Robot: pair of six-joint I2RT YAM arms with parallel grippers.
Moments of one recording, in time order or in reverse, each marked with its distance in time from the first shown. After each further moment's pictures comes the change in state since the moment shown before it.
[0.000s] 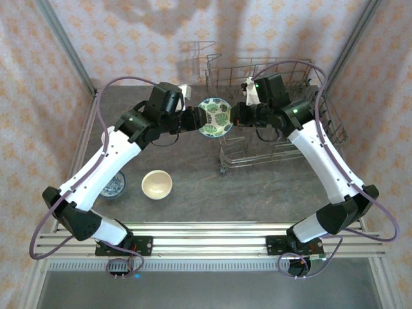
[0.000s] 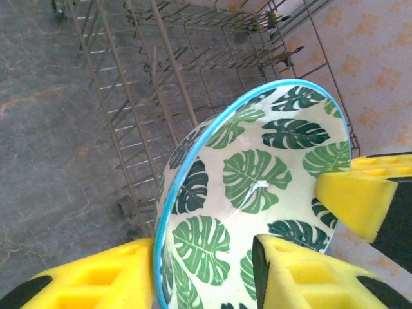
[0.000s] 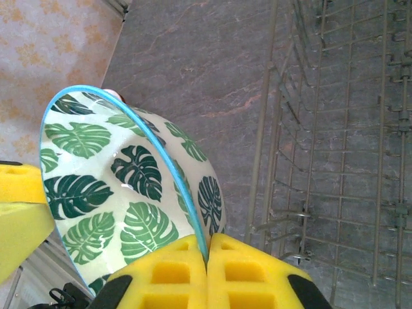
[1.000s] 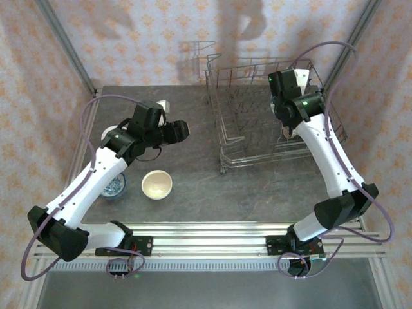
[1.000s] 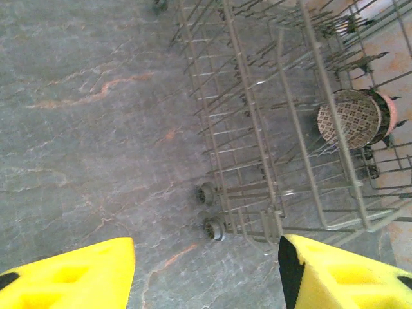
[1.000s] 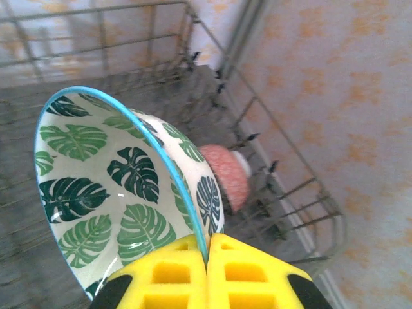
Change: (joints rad) left arm 0.121 -0.192 -0.342 0.060 -0.051 0.040; right arm -0.143 0.043 0.027 -0.111 1.032 -0.116
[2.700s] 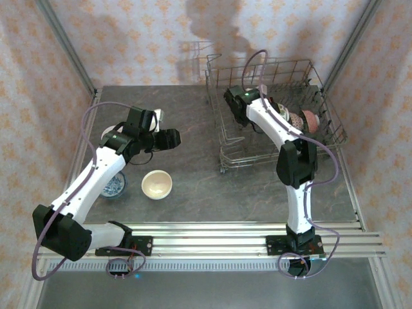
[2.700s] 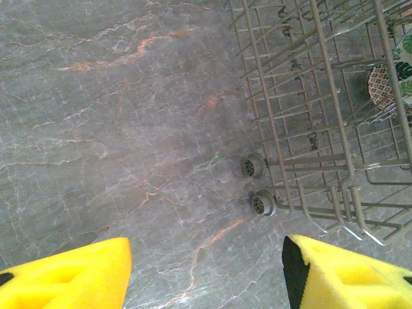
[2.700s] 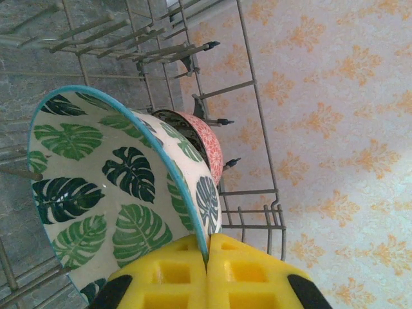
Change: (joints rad) left arm 0.132 0.003 -0.111 -0.011 0.131 0.138; right arm 0.111 0.559 0.193 -0.252 0.382 -0.021
